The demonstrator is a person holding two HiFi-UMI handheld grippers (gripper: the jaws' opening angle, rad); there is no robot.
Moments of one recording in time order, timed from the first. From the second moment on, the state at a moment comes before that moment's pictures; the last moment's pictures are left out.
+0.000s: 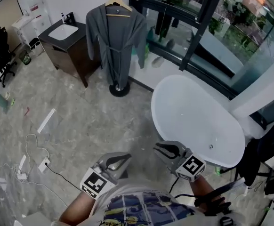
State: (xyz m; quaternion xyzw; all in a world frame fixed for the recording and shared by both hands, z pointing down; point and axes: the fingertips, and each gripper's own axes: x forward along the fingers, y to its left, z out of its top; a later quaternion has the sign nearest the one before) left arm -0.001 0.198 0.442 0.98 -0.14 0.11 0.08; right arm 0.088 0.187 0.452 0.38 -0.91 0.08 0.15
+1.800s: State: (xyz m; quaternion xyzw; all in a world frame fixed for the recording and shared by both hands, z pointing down) left arm -0.016 -0.298 0.408 0.92 -0.36 0.09 0.11; right arm 0.199 -0.620 0.350 0.23 -0.92 0.10 0.29
